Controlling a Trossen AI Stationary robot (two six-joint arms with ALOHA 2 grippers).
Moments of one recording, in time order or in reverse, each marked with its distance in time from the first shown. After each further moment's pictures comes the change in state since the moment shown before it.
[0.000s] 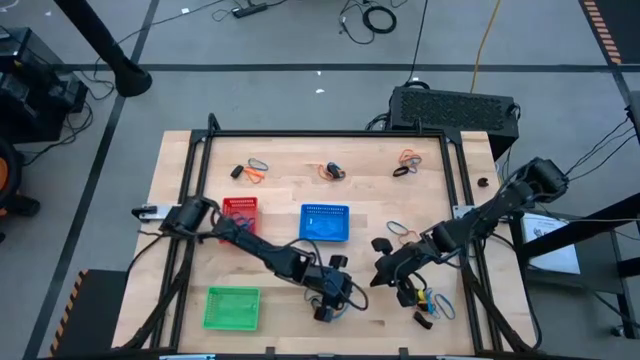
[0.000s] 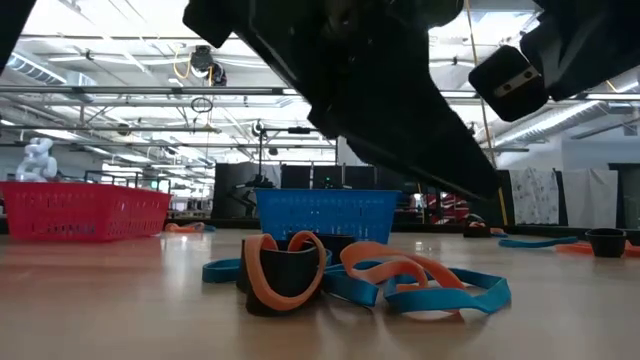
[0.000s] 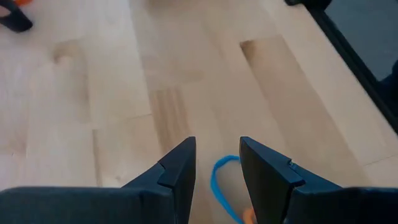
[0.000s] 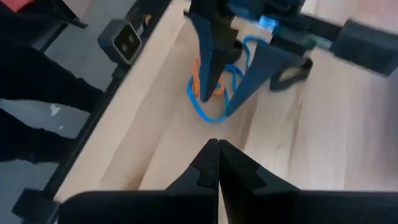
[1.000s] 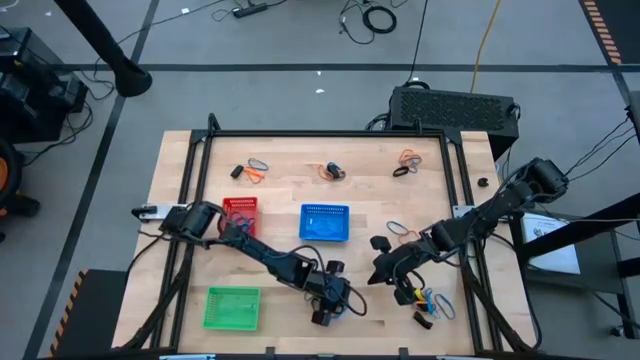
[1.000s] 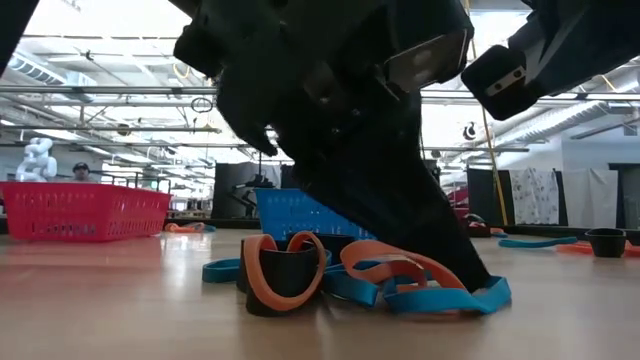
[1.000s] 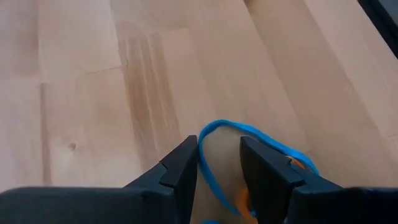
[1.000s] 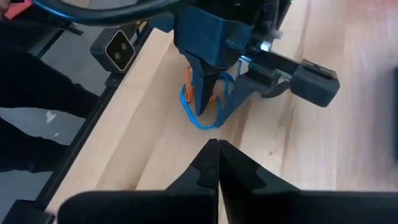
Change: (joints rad) left arm -0.021 0.076 0.002 -0.025 0.025 -0.056; right arm -0.014 0.001 0.001 0.014 0.010 0.001
